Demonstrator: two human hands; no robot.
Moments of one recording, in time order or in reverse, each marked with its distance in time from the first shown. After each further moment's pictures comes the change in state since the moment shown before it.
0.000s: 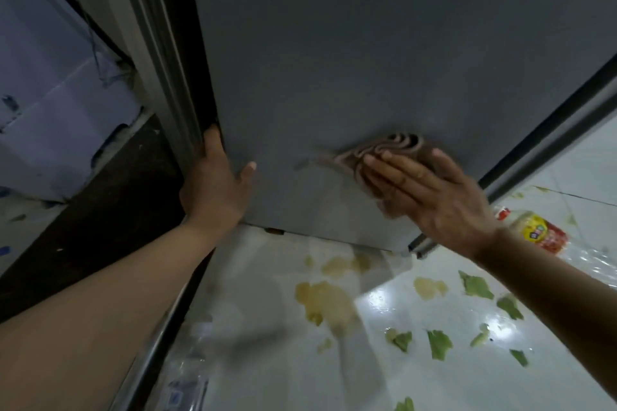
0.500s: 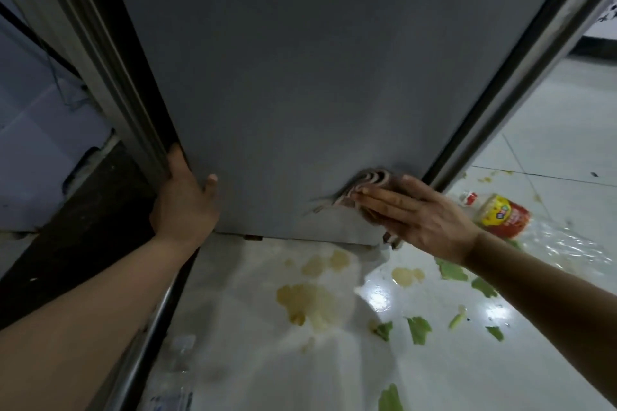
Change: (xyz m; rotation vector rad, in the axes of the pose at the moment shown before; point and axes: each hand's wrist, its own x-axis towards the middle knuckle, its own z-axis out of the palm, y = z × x) left_hand -0.006 0.000 0.005 -0.013 -0.031 -0.052; right_hand -0.050 0.001 -0.005 0.077 -0.098 -0.144
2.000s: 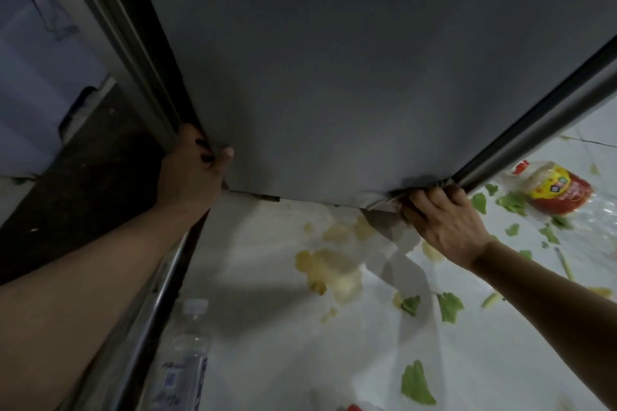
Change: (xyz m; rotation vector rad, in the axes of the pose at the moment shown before) left_hand 0.016 -0.053 0.028 0.031 -0.010 -0.006; right_hand -0.016 -0.076 0.061 0.155 -0.020 0.233
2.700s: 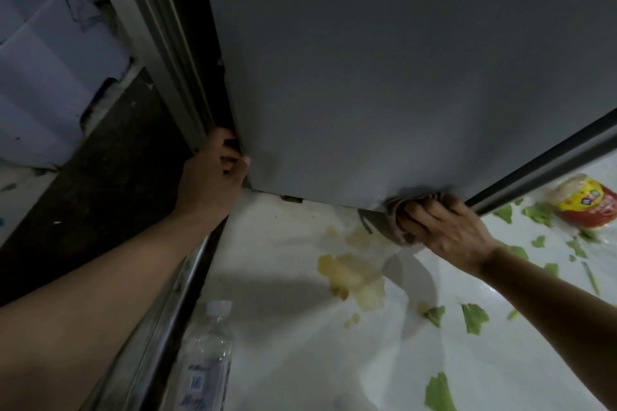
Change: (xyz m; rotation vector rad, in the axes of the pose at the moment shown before) left_hand 0.000 -0.018 -0.011 -0.156 -0.126 0.036; right_hand 0.020 -0.018 0.006 -0.007 0.005 -0.193
